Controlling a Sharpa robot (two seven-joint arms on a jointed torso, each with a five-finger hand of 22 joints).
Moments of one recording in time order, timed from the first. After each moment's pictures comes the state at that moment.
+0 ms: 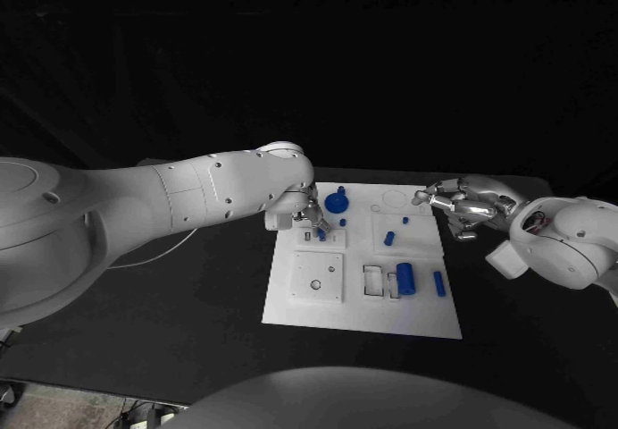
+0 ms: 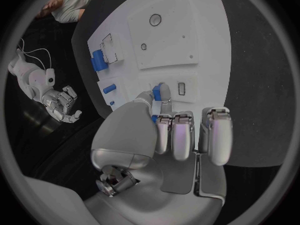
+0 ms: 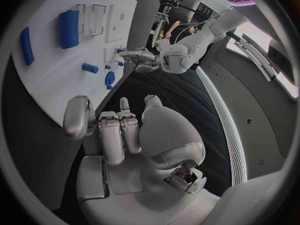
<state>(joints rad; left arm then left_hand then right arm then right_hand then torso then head) 1.33 -0.37 -0.23 1.09 -0.85 0.24 -0.70 1.28 0.06 0.07 0.26 0.47 1.00 0.02 0.41 0.83 1.47 -0.05 1.57 1.31 1.46 -0.10 1.57 1.31 0.02 1.47 0.01 1.55 1.31 1.29 -1.03 -0.22 1.61 -0.58 -0.16 0.05 1.27 0.23 -0.28 0.29 0.69 0.52 0.14 0.60 0.34 1.47 0.06 1.56 1.49 1.47 0.01 1.56 1.31 0.08 1.28 0.12 1.26 1.31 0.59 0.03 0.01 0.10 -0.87</state>
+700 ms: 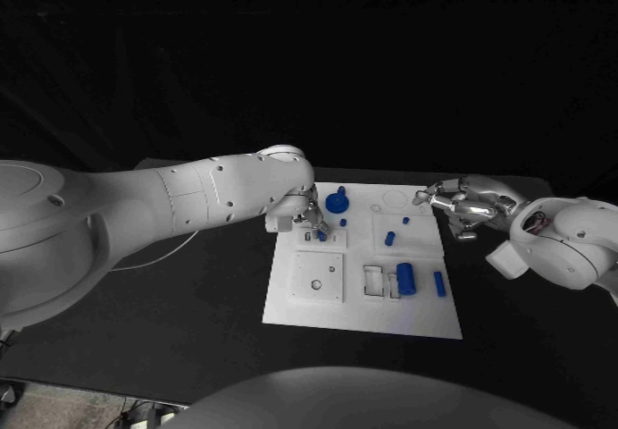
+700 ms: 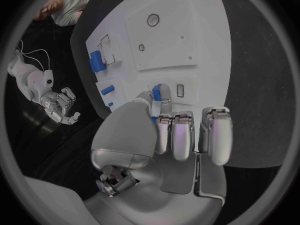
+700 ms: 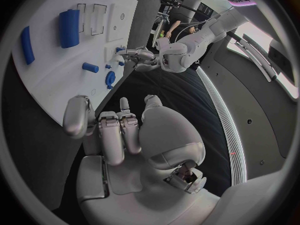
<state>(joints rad) 1.32 -0.36 -0.23 1.09 -0.86 0.23 -0.70 1.28 0.05 0.07 0.26 0.47 0.99 0.02 0.41 0.83 1.47 -0.05 1.57 1.31 1.46 -0.10 1.57 1.31 0.02 1.47 0.01 1.55 1.31 1.29 -1.03 -0.22 1.61 -0.58 -0.16 0.04 1.27 0.23 -0.28 0.29 0.69 0.52 0.14 0.60 0.34 1.47 0.06 1.55 1.49 1.47 0.01 1.56 1.31 0.08 1.27 0.12 1.25 1.31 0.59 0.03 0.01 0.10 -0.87</state>
